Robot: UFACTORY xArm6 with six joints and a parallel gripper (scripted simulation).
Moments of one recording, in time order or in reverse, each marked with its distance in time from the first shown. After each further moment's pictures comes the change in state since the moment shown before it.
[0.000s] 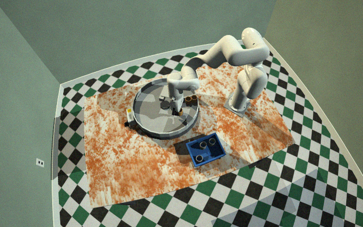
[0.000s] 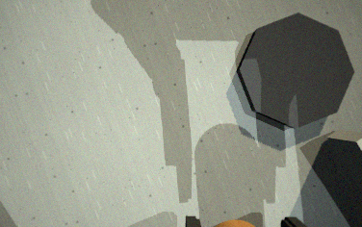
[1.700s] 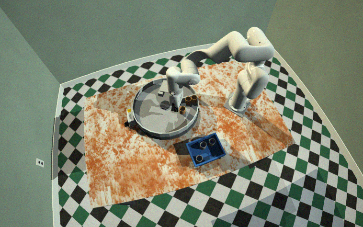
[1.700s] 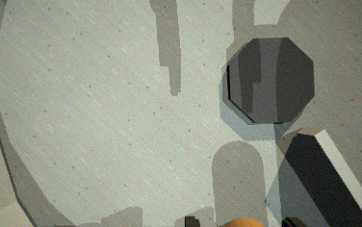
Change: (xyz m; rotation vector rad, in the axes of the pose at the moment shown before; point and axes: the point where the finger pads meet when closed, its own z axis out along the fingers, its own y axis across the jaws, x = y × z) arm 0.000 0.000 -0.043 0.000 0.001 0.000
